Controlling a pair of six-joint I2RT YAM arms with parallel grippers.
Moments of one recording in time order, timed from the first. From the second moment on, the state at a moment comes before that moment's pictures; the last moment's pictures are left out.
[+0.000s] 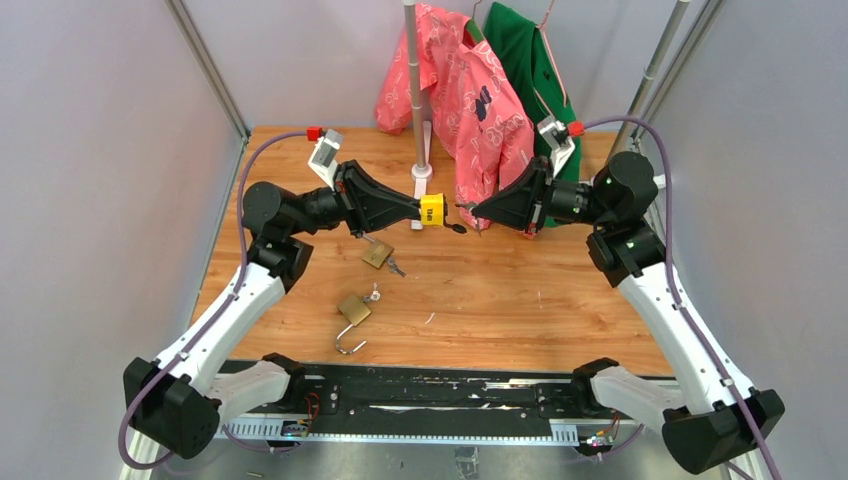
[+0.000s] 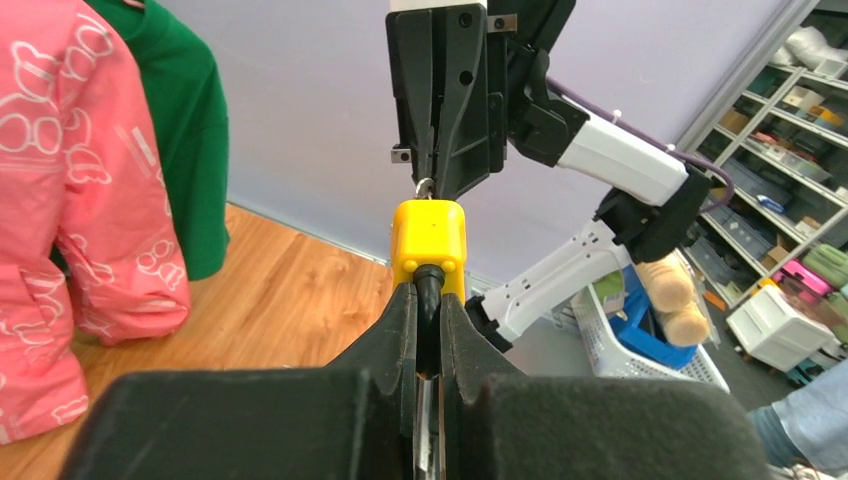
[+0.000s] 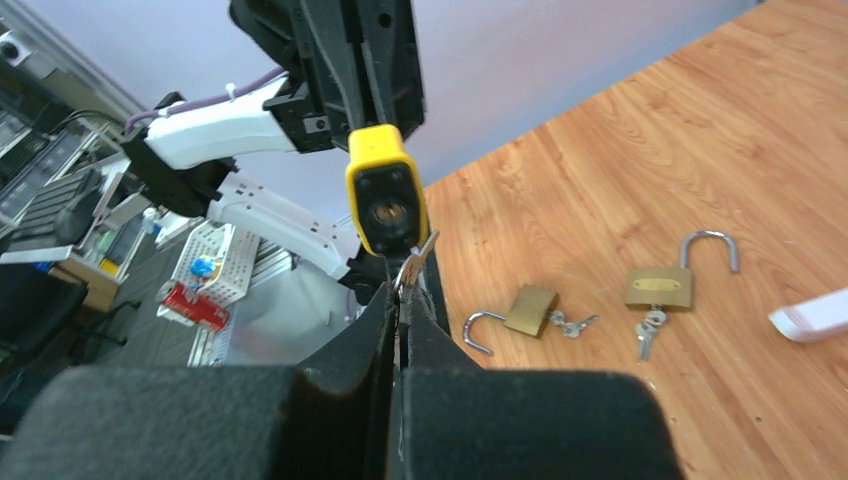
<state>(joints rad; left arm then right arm) -0.42 1.07 0.91 0.64 0.96 -0.82 0.38 1.04 1.13 0.05 -1.02 0.60</state>
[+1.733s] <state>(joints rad) -0.89 2.39 1.85 0.22 0.87 -0.68 -0.18 0.71 0.79 -1.12 0.14 0.61</state>
